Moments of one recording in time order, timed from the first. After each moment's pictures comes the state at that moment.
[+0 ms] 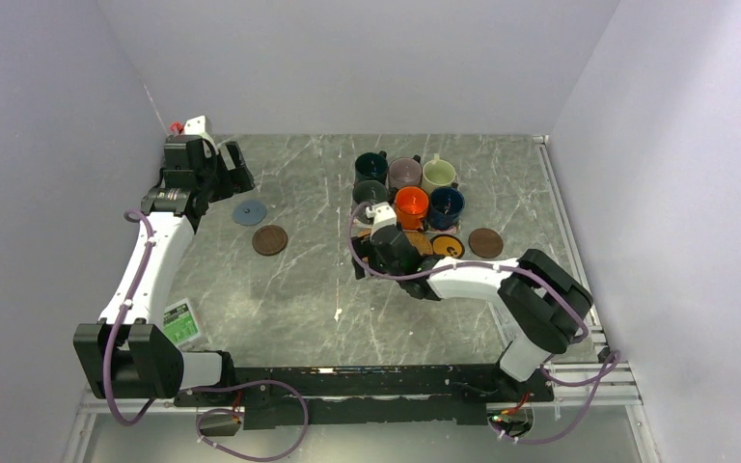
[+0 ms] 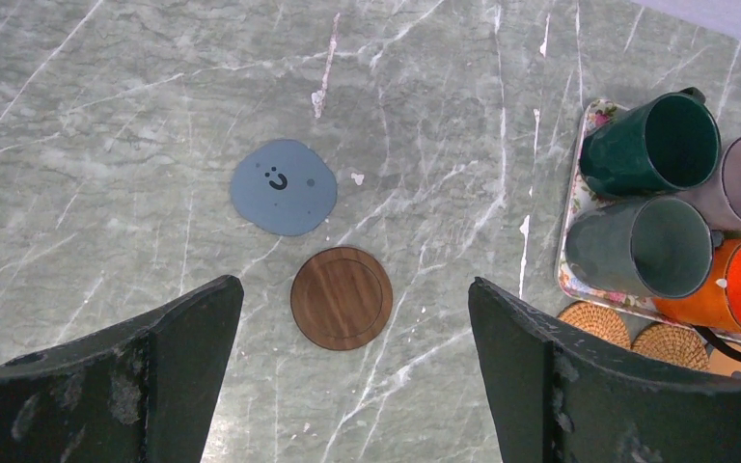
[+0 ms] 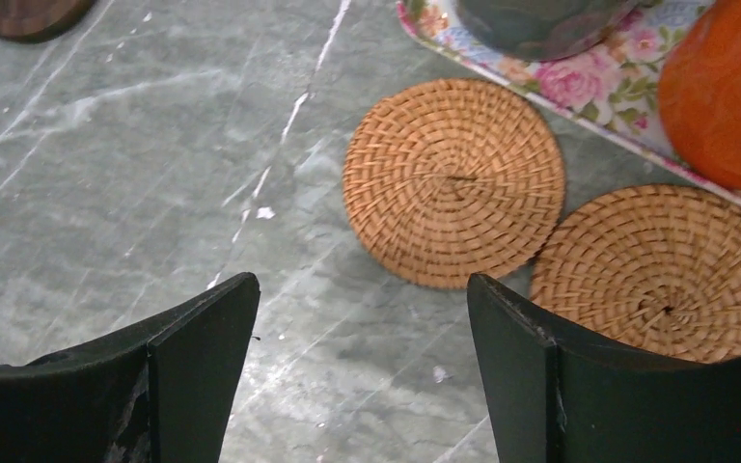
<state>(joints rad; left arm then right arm) -0.01 1.29 1.22 -0.48 0.00 -0.31 0.89 1.63 0.78 0.24 0.27 0.36</state>
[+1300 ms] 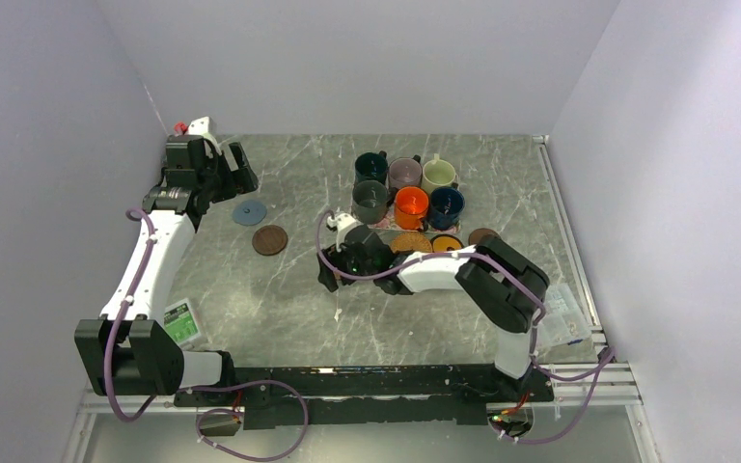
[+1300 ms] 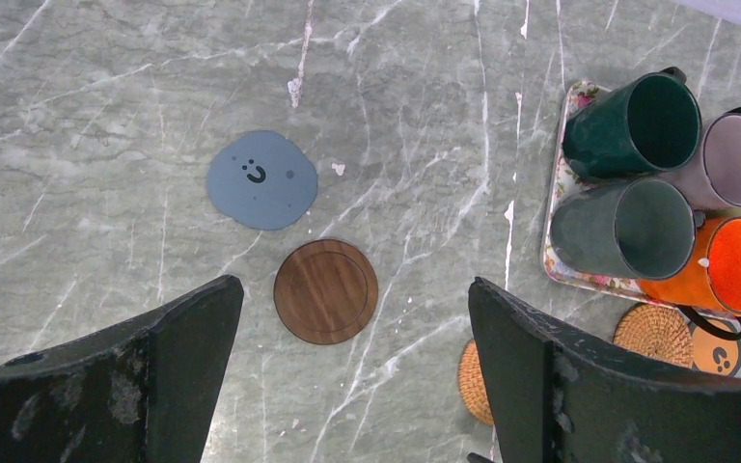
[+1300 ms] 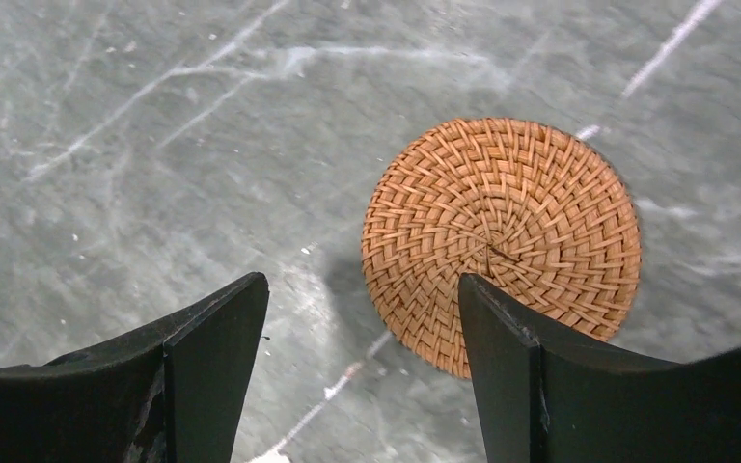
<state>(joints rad) -0.01 1.31 1.22 -0.48 0.06 -0.31 0.92 1.86 0.94 0.31 -0.06 0.31</state>
